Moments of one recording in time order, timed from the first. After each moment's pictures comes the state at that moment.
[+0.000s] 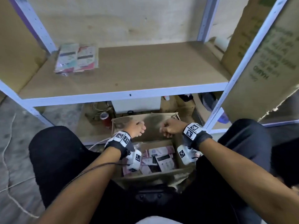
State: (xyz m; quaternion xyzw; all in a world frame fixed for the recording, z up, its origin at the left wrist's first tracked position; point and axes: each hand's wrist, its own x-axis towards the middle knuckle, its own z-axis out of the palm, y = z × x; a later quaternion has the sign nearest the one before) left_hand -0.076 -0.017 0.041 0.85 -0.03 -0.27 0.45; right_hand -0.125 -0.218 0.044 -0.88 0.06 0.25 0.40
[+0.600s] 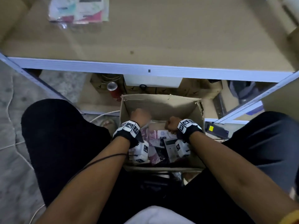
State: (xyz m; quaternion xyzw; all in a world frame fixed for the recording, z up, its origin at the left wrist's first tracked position) left_hand -0.045 0.005 -0.039 0.85 0.06 -0.28 0.44; right_hand -0.071 -0.181 -0.080 -0.88 0.10 0.39 0.24
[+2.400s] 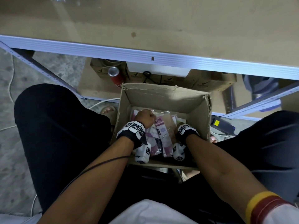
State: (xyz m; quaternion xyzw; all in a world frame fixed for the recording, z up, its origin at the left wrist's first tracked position) left_hand -0.060 -0.007 -0.084 0.87 0.05 -0.35 0.34; right_hand -0.108 -0.181 -0.082 -0.83 0.16 0.53 0.03
